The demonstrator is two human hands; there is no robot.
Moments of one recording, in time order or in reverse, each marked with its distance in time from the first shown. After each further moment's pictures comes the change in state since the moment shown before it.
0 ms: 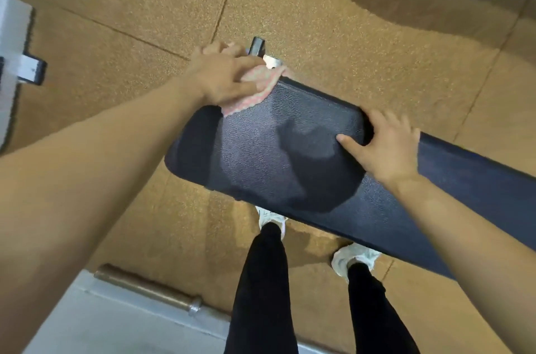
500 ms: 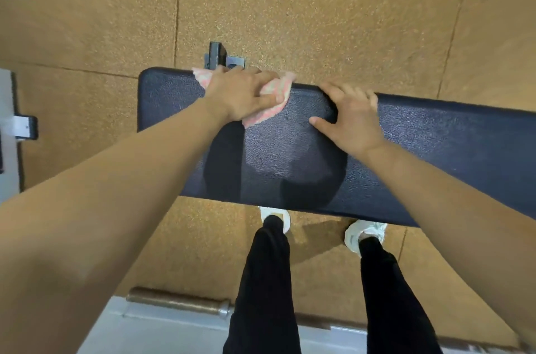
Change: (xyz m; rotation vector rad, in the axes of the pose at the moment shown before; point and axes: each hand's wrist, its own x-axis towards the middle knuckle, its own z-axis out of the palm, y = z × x) left_hand 0.041 0.131 0.021 0.157 -0.119 0.145; right_hand -0.006 0.043 0.008 0.204 0.021 -0.064
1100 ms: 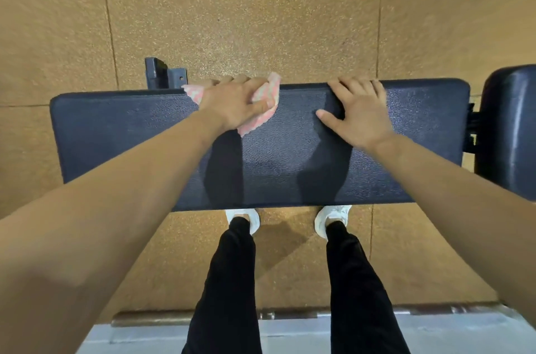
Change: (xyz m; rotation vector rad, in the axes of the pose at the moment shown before) left_hand 0.043 0.151 0.005 -0.022 -0.030 0.045; right_hand -0.065 0.161 -0.057 -0.156 0.033 0.119
